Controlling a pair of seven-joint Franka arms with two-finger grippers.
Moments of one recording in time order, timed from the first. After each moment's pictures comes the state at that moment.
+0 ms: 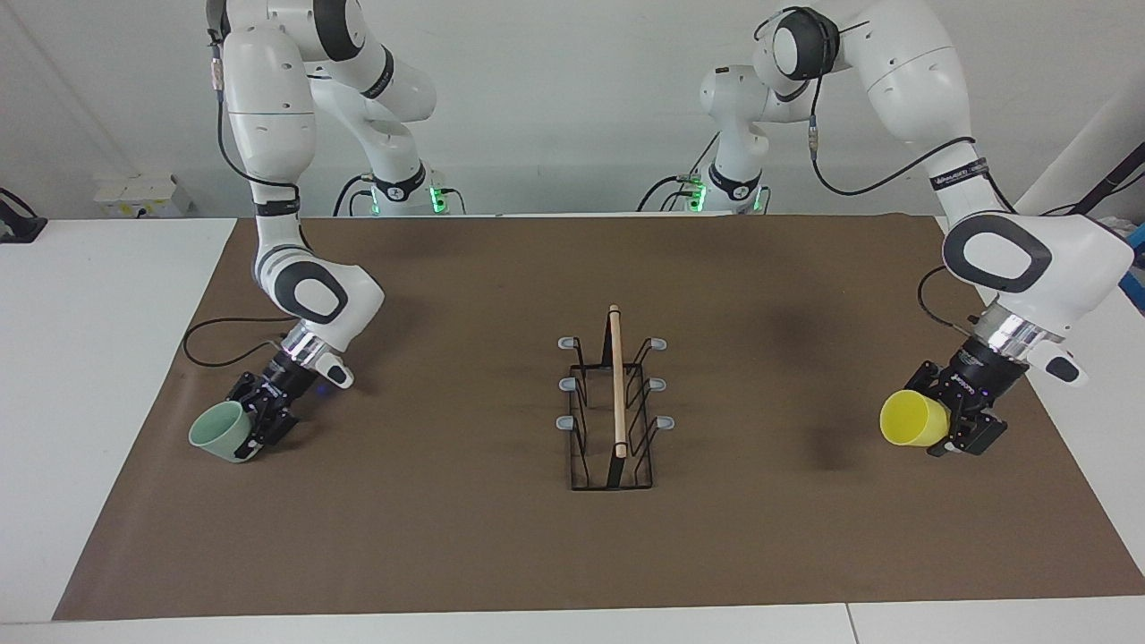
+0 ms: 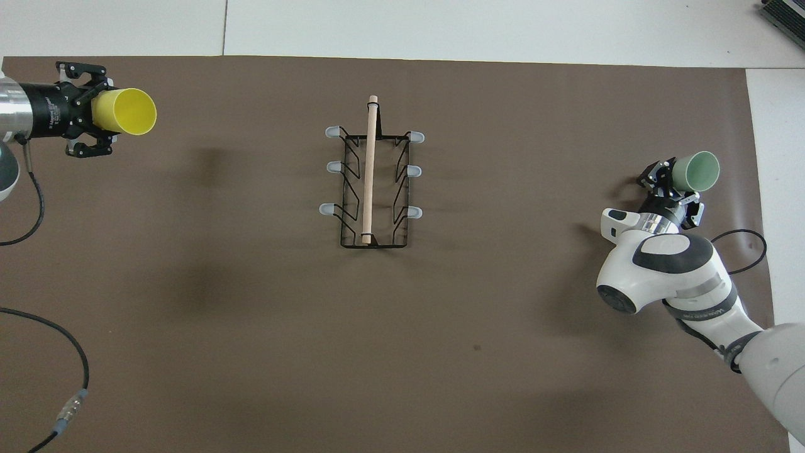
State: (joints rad) left arm -0.23 0.35 0.30 -1.61 -0.54 2.22 -0.83; right arm -0.15 0.38 0.03 -2.11 -2.14 2.54 -0.32
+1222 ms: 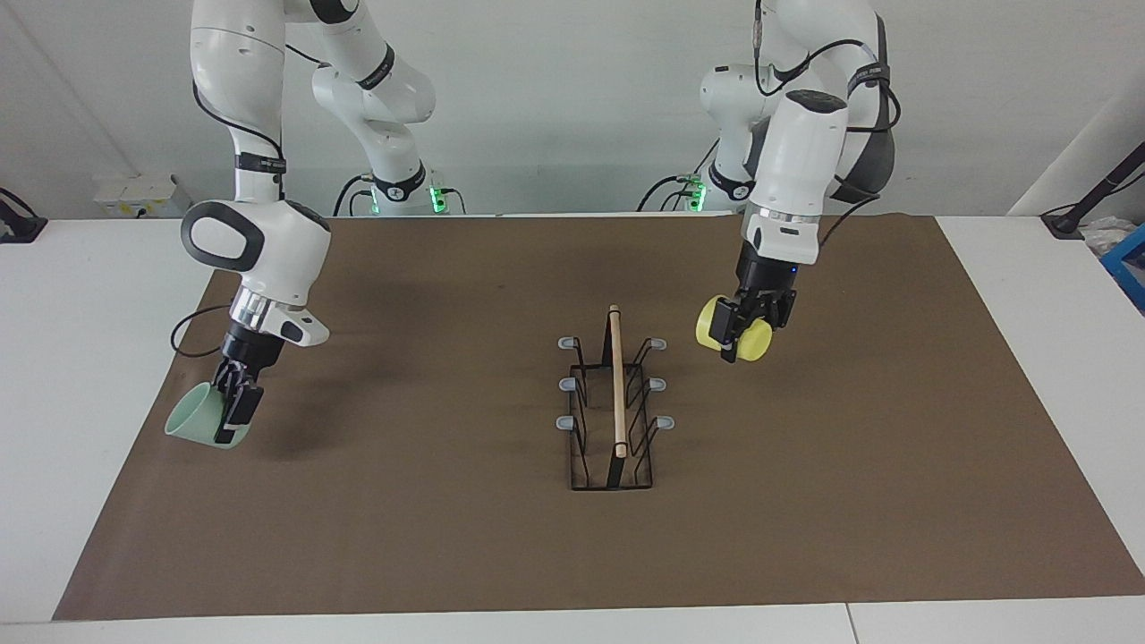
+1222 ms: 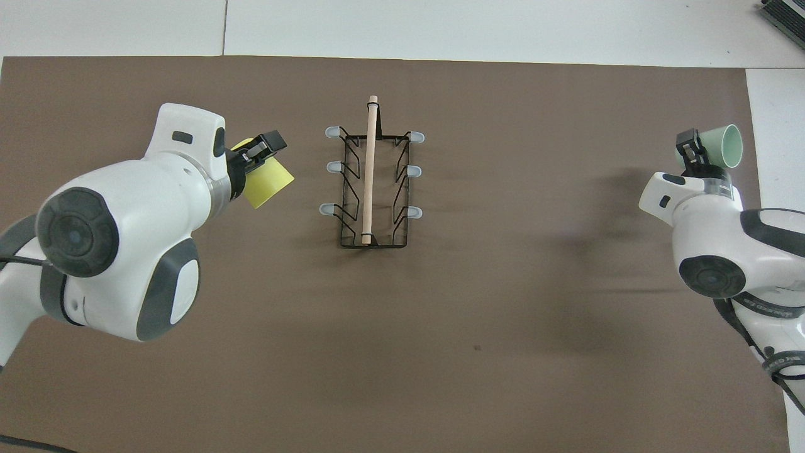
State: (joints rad) left arm -0.23 0.02 -0.16 -2.06 0.06 2.62 -0.84; right arm -0.21 0.25 0.02 -2.03 -1.72 2.80 -0.74
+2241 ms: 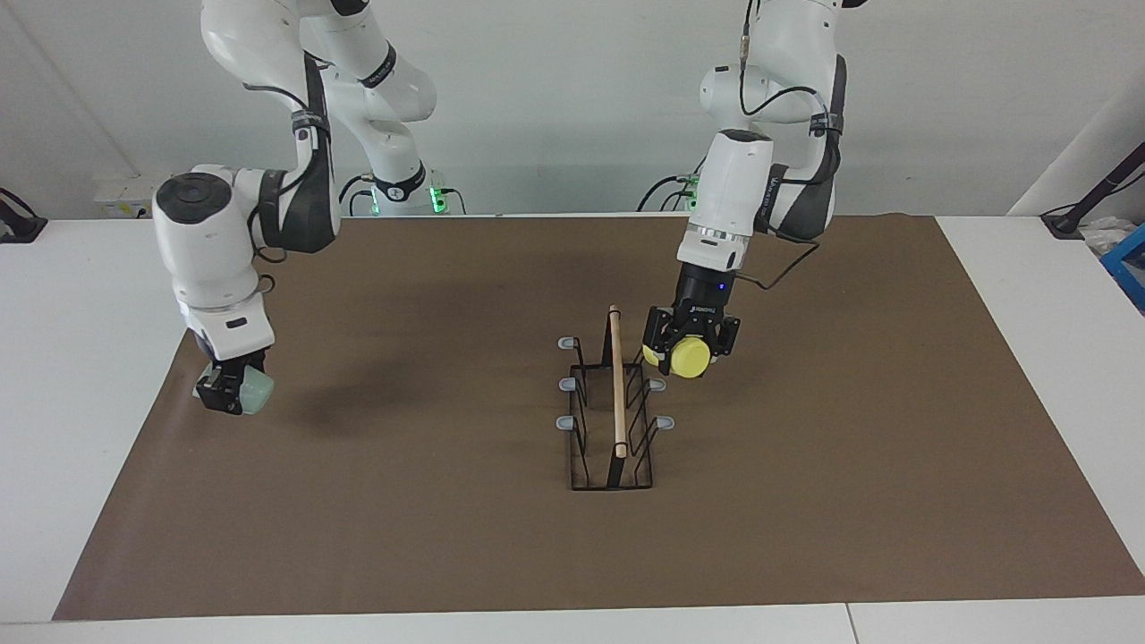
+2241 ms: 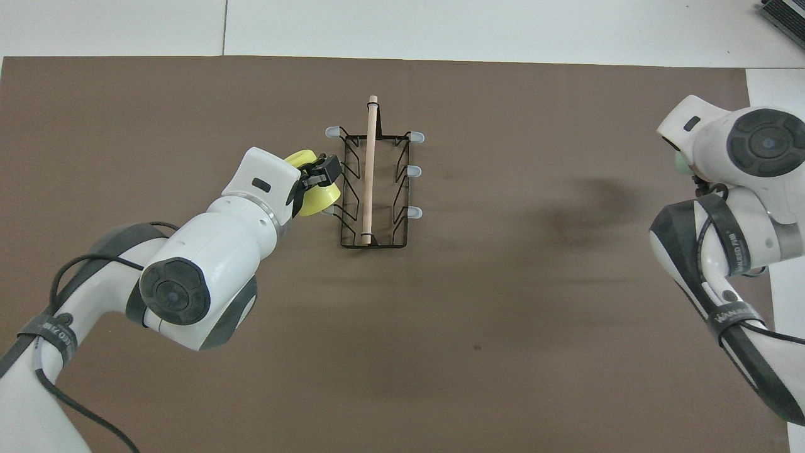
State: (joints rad) left arm -0.23 0.12 -0.23 -2.16 0.24 2.97 -0.83; right arm -0.16 0.20 0.05 -1.84 -0.14 2.21 -1.40
